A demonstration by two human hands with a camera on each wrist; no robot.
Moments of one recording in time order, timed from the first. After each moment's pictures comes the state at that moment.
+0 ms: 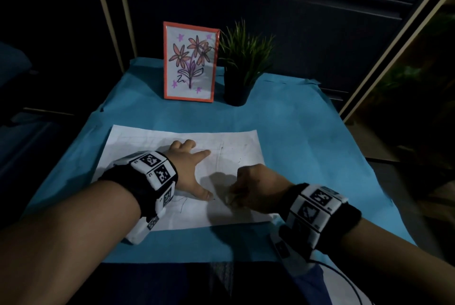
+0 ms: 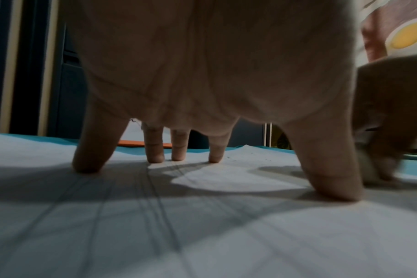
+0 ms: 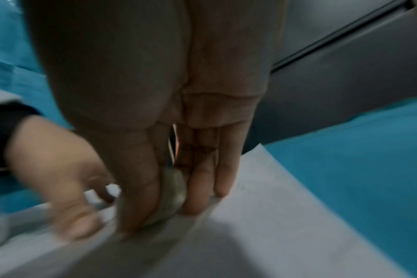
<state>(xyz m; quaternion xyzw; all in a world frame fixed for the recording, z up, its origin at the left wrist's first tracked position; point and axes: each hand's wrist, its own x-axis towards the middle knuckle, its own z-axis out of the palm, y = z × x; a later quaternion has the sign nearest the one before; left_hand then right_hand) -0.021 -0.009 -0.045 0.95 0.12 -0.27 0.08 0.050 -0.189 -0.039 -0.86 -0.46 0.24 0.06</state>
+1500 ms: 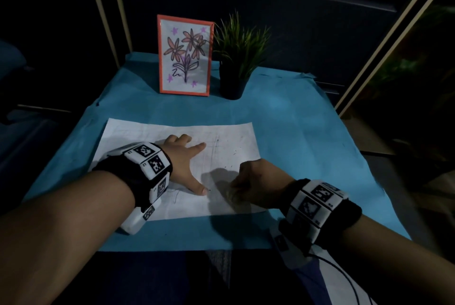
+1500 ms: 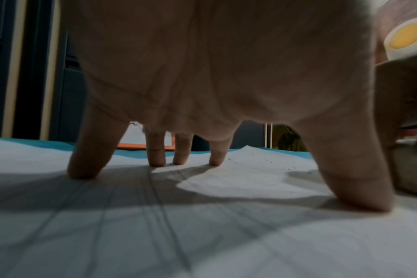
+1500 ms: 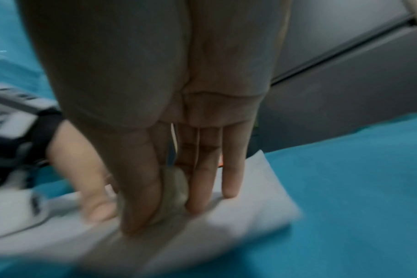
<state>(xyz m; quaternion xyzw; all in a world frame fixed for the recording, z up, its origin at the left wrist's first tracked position) -0.020 -0.006 -0.047 0.94 0.12 -0.30 0.05 0.047 -0.206 -0.042 -0.85 -0.48 0.22 0.09</state>
